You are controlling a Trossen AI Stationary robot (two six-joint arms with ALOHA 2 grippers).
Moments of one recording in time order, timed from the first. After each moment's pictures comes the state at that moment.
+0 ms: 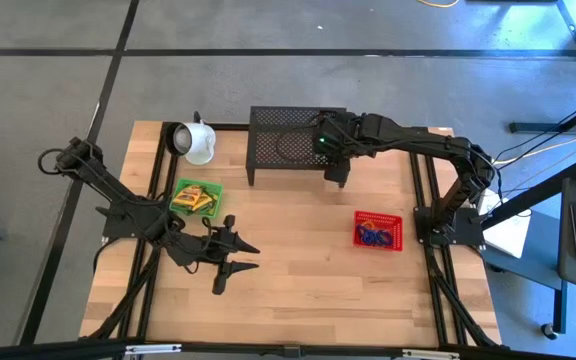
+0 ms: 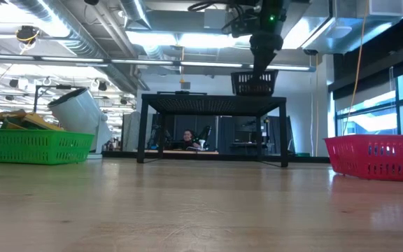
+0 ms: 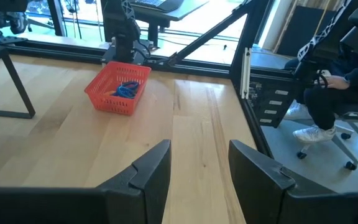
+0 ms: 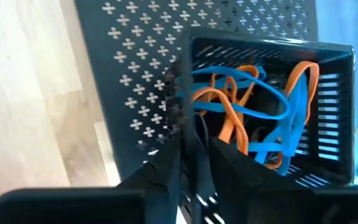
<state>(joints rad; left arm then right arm) -0.61 1.21 0.81 0.05 -0.53 -0.35 -0.25 1.71 1.65 -1.17 0.36 -0.16</state>
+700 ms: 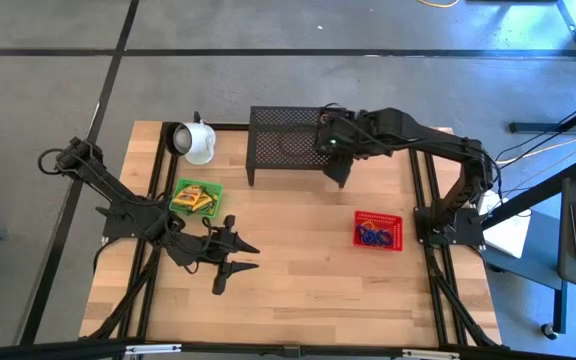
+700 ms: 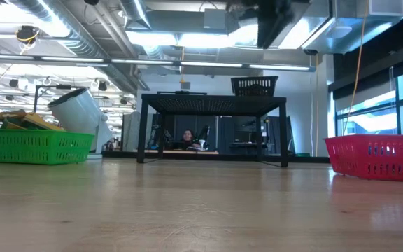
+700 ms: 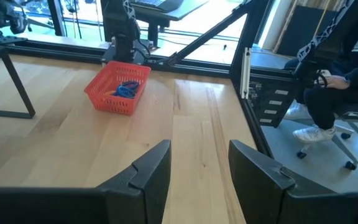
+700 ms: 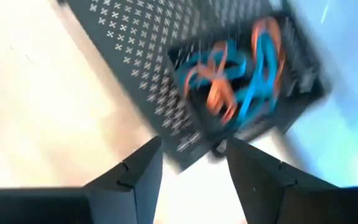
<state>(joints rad) -0.61 1.21 0.81 0.05 -0.53 -0.35 -0.16 1.70 1.91 -1.44 0.39 0.25</state>
